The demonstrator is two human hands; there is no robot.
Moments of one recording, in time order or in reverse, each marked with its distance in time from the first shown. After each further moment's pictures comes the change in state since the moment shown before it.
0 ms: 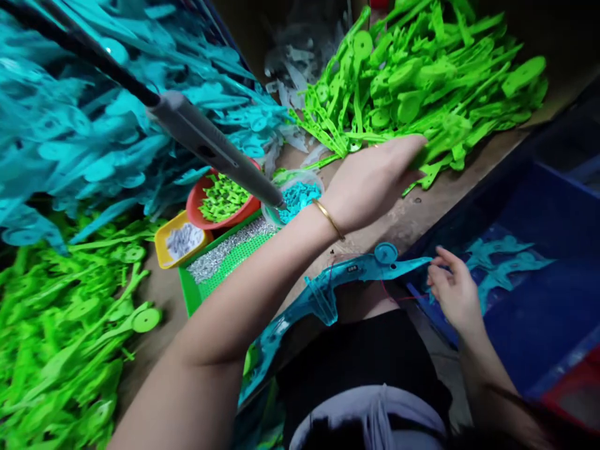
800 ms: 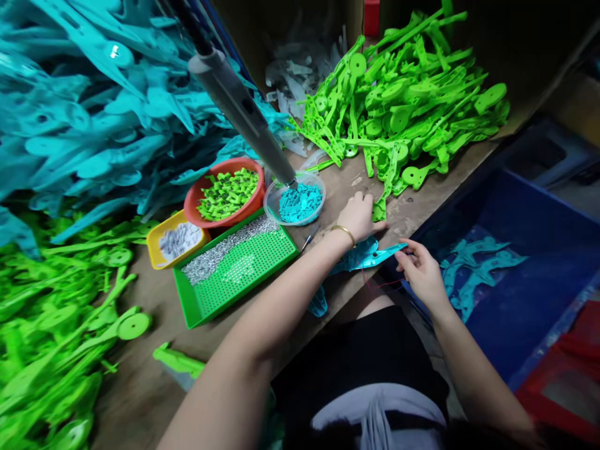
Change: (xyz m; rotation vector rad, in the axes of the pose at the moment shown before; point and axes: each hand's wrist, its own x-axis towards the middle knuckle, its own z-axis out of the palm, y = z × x) left_hand -0.048 -0.027 0.086 -0.005 -0.240 -0.399; right_hand 0.003 -0.003 0.040 -0.055 -0.156 -0.111
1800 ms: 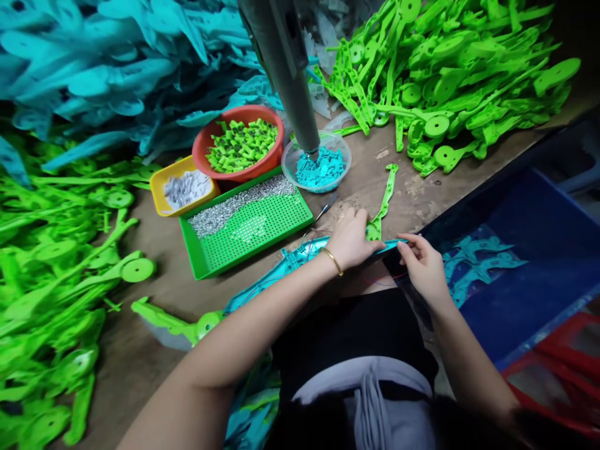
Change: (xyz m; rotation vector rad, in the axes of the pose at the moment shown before) left_hand -0.105 -0.011 -0.007 -0.172 -0.106 -0.208; right_hand -0.019 -0.008 0.017 -0.271 -0.111 -0.076
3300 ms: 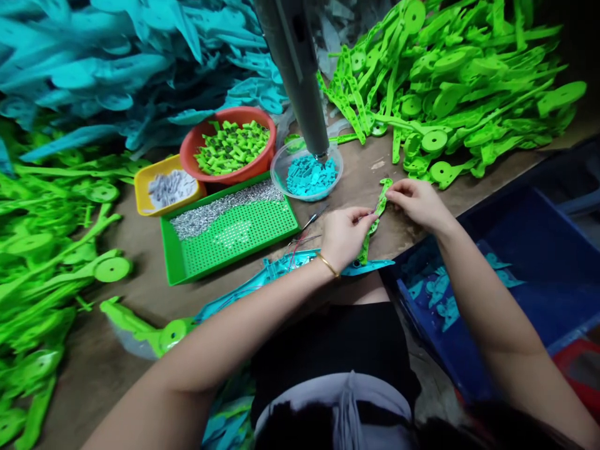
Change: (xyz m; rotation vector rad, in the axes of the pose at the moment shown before) left_hand 0.032 0.017 0.008 -0.622 0.381 -0.130; right_hand 0.161 -0.039 -0.017 -0.100 -0.337 -0.210
